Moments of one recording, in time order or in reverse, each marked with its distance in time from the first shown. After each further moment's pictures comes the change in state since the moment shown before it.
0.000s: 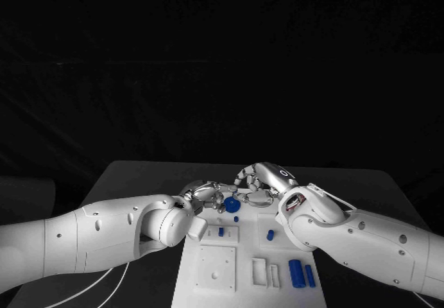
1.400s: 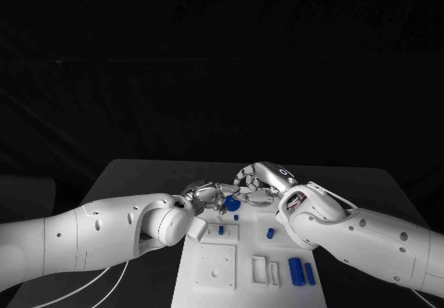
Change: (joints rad) left arm 0.000 -0.001 -0.002 0.002 -0.034 0.038 -0.029; left_hand -0.049 0.013 -0.015 0.040 -0.008 0.006 -0.002 0.013 0.000 0.002 -0.008 0.009 -0.002 0.009 -0.009 0.004 -0.003 0.000 -0.011 0.004 0.004 0.000; right arm 0.000 -0.003 0.000 -0.004 0.020 0.021 0.041; right_hand 0.025 0.025 0.035 -0.001 -0.058 0.024 -0.012 0.011 0.008 0.011 -0.011 0.000 -0.006 0.009 -0.006 -0.005 0.003 0.000 -0.001 0.003 0.000 0.000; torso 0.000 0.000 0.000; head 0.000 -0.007
